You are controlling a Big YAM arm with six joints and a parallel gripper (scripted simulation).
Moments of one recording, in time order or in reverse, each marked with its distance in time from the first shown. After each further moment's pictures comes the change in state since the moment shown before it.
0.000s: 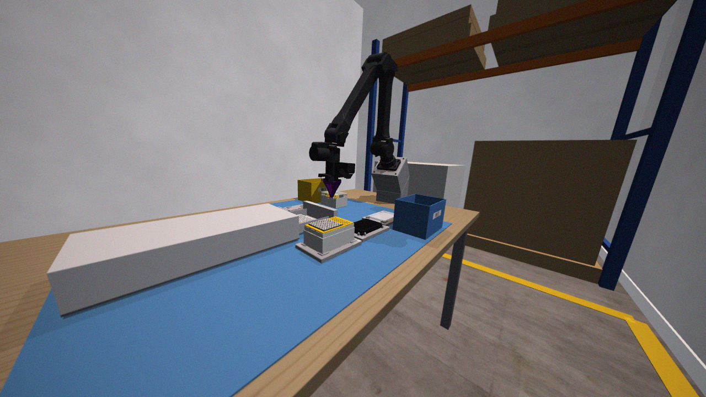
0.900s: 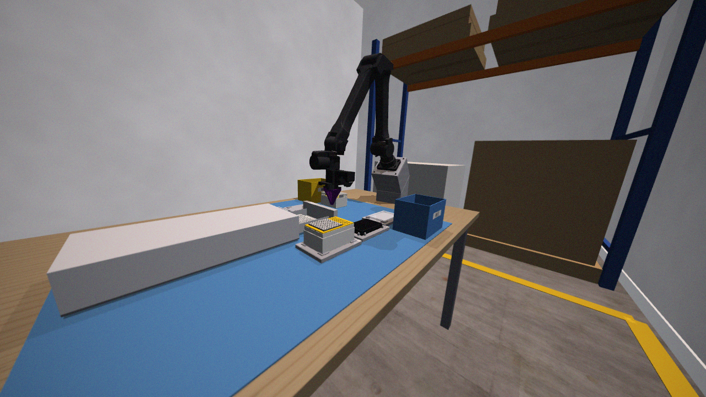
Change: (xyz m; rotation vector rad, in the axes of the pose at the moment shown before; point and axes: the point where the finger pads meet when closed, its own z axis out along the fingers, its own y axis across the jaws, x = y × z) arm 0.000 0.003 0.033 -0.006 0.000 0.000
